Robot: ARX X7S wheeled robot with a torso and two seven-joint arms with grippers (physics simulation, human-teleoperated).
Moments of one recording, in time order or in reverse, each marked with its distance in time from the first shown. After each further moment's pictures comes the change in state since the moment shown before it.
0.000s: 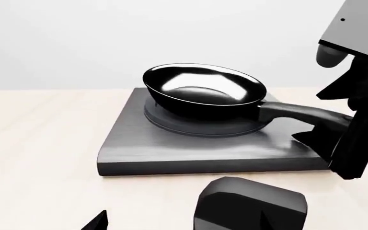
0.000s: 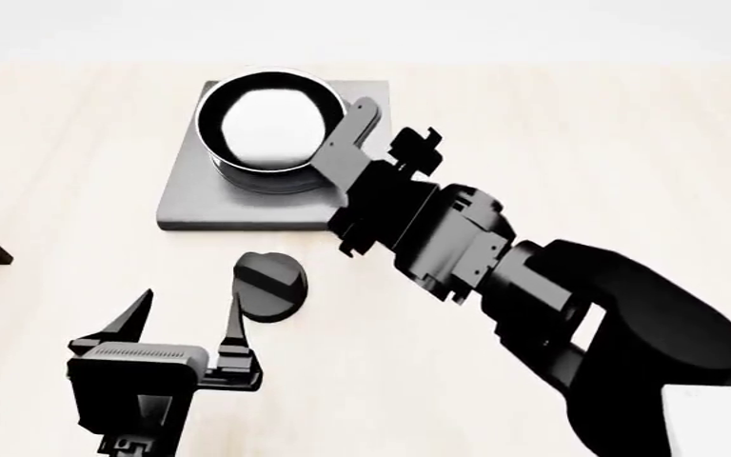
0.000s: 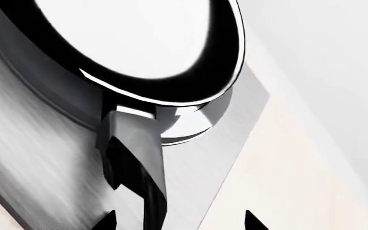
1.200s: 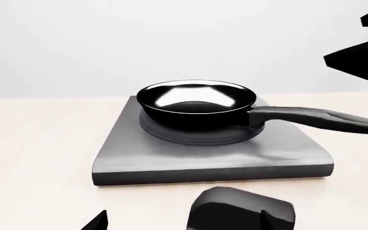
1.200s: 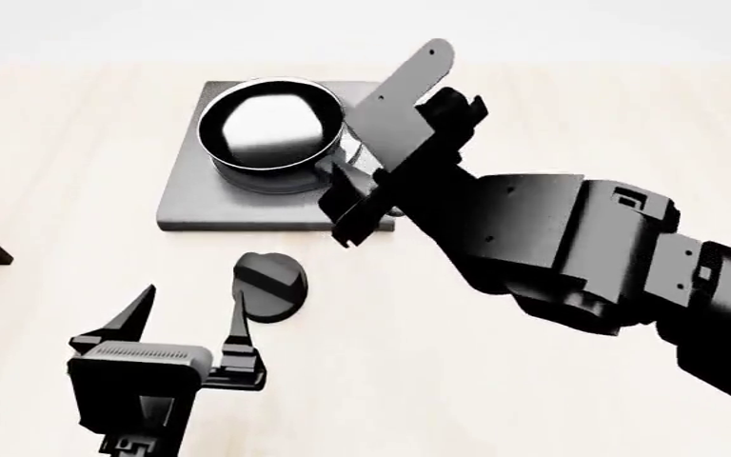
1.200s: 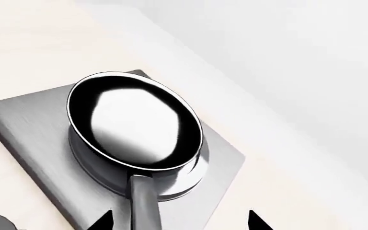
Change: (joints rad) left arm -0.002 -0.012 0.021 0.035 0.003 -0.006 -0.021; right arm 0.102 0.468 0.070 -0.856 0.329 -0.044 0.295
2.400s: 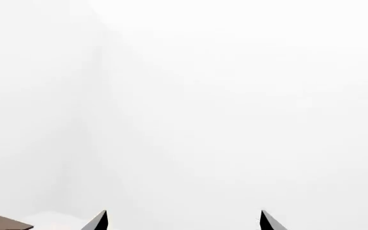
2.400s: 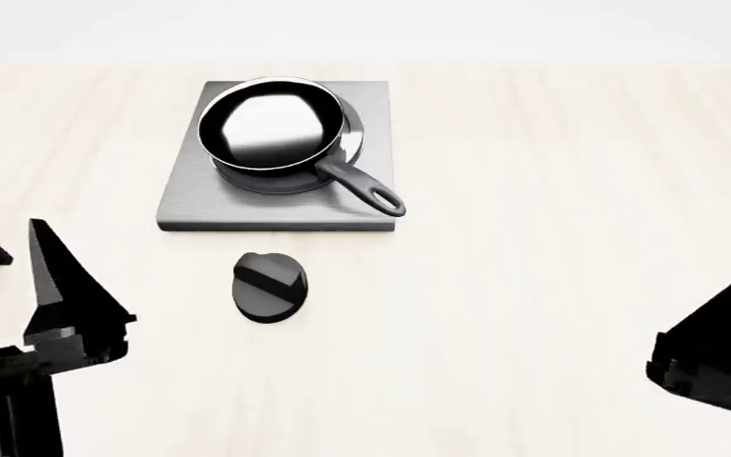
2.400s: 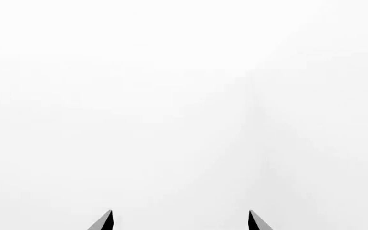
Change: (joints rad) left arm 0.067 0.088 -0.231 0.100 -0.005 0.511 -0.047; right arm -1.345 0.742 0.682 -0.643 -1.038 -1.032 1.023
